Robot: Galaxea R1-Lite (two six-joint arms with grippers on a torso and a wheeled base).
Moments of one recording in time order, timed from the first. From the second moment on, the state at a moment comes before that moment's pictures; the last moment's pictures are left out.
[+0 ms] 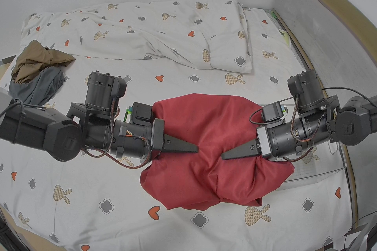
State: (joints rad) left arm -0.47 1.86 -1.04 -0.24 -0.85 -0.61; right arm 0.52 1.77 -1.07 0.00 0.72 0.42
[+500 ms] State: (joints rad) left arm -0.48 1.87 -1.08 -0.25 -0.86 -0.60; right arm 0.46 1.74 -1.07 0.00 0.73 0.42
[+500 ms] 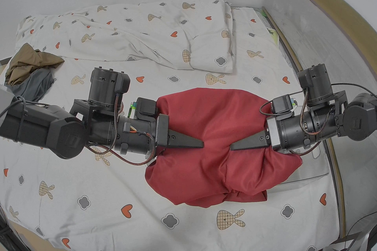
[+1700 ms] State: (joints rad) left arm -0.63 2.02 -1.34 -0.23 -0.85 -0.65; right arm 0.26 1.63 -0.99 0.00 0.73 0.41
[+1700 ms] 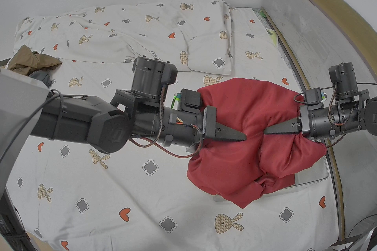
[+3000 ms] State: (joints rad) left arm -0.70 2.29 -1.60 -0.23 -0.85 -0.68; right arm 0.07 1.66 -0.90 -0.02 0.73 0.28
